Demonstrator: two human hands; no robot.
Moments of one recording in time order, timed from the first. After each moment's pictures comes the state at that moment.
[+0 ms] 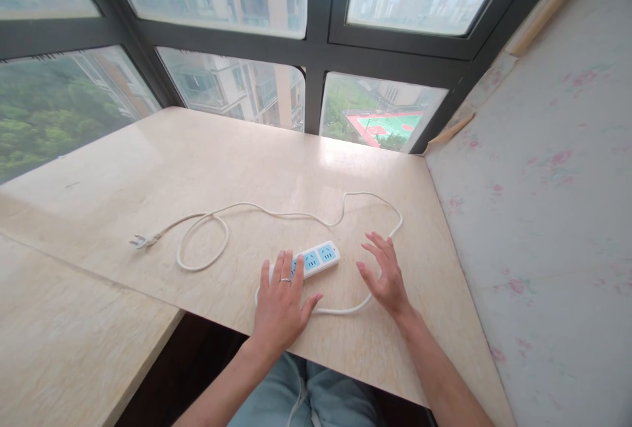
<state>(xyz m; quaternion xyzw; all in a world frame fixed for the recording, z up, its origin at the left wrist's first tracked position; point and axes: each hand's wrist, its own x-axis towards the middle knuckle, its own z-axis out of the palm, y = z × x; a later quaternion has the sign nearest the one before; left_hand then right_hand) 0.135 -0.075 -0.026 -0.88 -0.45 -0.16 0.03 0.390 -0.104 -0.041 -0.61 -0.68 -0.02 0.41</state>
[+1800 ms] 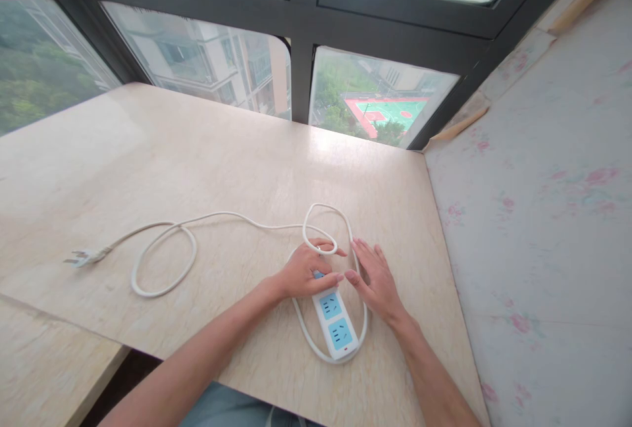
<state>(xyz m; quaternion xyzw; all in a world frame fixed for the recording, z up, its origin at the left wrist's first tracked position) 0.234 0.030 -0.011 -0.89 -0.11 -0.26 -0.37 0.428 -0.083 -0.045 -0.66 -0.68 0.14 0.27</state>
